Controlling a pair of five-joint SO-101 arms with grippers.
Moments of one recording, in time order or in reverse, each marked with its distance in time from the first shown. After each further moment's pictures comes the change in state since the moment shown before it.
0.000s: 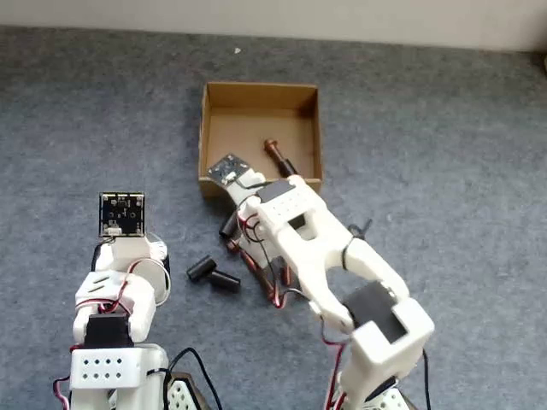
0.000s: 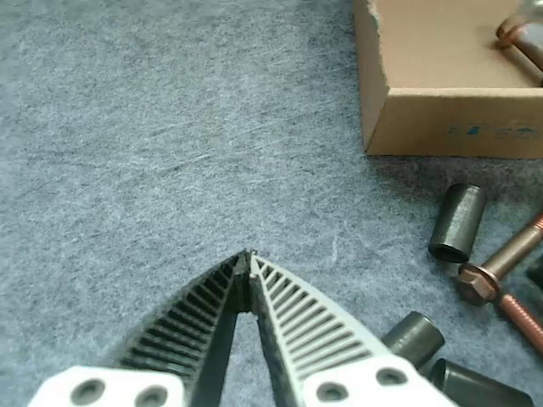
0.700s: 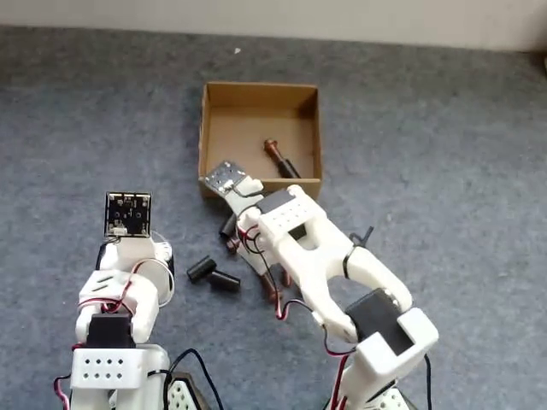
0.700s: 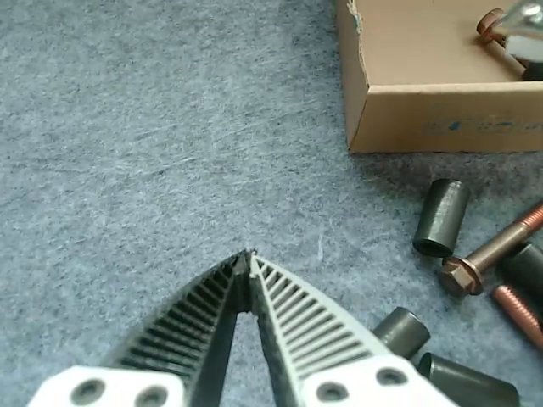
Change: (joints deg) left arm 2.3 0.0 0.0 0.0 0.1; right arm -1.5 -2.6 5.8 -4.4 0.0
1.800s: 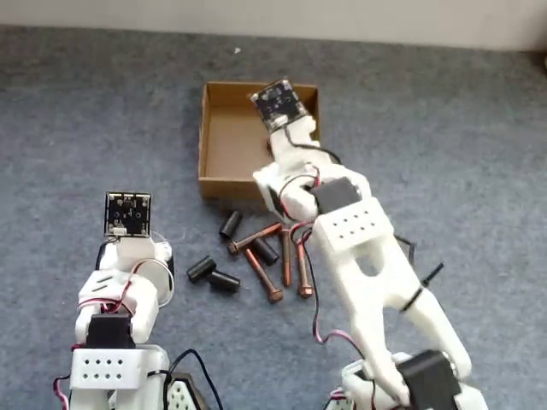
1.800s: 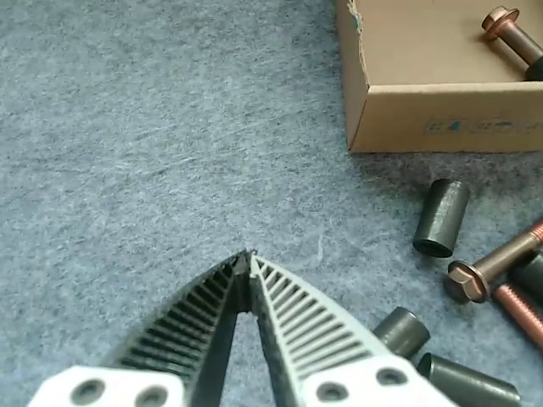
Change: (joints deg) left arm 0.0 0.0 0.0 0.0 0.0; right arm 8.3 -25.9 0.4 -10.2 -6.0
